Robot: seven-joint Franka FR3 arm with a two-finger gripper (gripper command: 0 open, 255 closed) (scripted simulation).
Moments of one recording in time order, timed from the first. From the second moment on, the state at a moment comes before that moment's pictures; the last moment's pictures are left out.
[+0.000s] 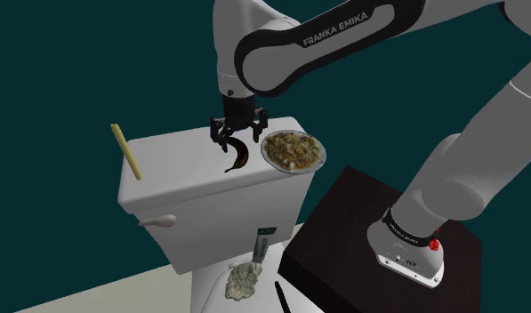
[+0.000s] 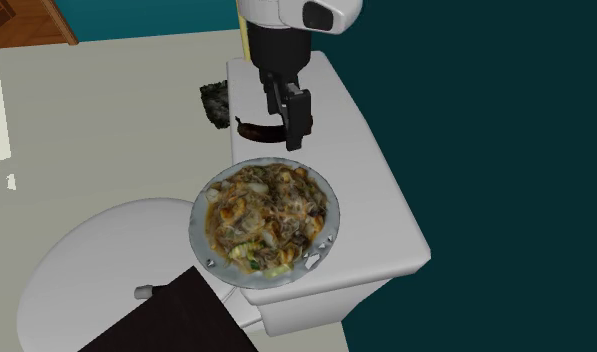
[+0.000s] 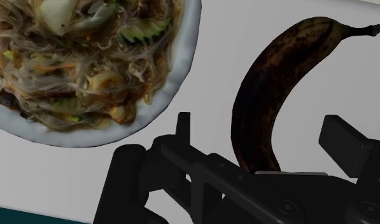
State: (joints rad) arm -0.03 -0.10 0.43 -2.18 0.04 2.08 0.77
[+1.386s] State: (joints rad) arm -0.03 -0.09 0.43 -2.18 0.04 2.08 0.77
